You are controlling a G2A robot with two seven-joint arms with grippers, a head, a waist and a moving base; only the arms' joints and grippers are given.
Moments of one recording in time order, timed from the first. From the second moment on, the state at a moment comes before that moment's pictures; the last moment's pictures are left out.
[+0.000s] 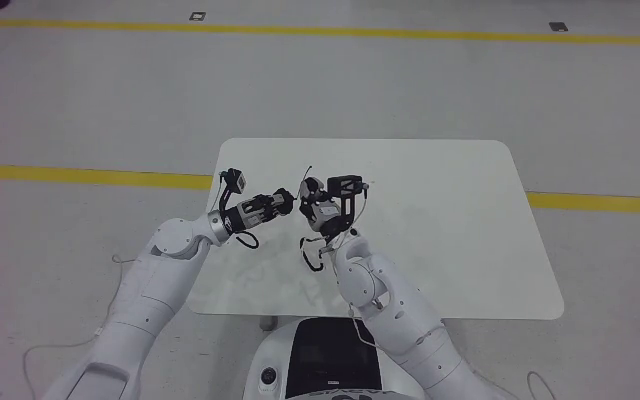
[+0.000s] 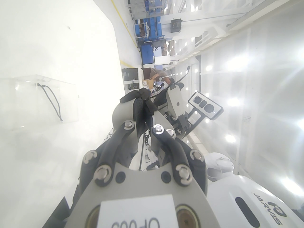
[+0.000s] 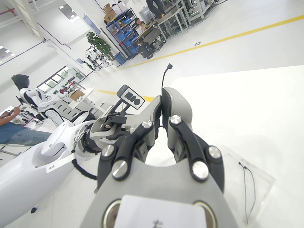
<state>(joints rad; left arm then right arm) 1.14 -1.11 -1.14 -1.14 -0.50 -0.34 -0.94 -1.36 -1.55 0.95 -1.49 -0.93 0.04 -0.03</state>
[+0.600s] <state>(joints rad) 1.14 -1.11 -1.14 -1.14 -0.50 -0.34 -0.94 -1.36 -1.55 0.95 -1.48 -0.93 0.07 -0.01</state>
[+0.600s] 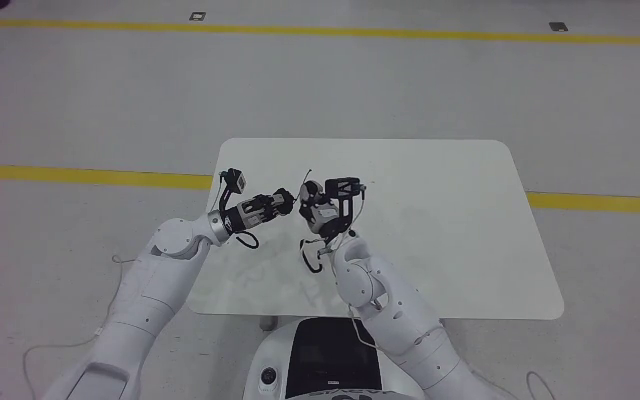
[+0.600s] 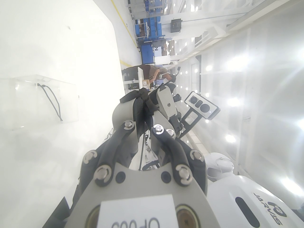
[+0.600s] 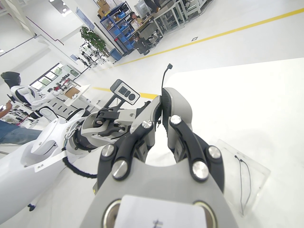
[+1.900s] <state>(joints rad) 1.14 -1.11 -1.14 -1.14 -0.50 -0.34 -0.94 -1.36 -1.55 0.94 -1.46 -0.95 0.07 0.01</state>
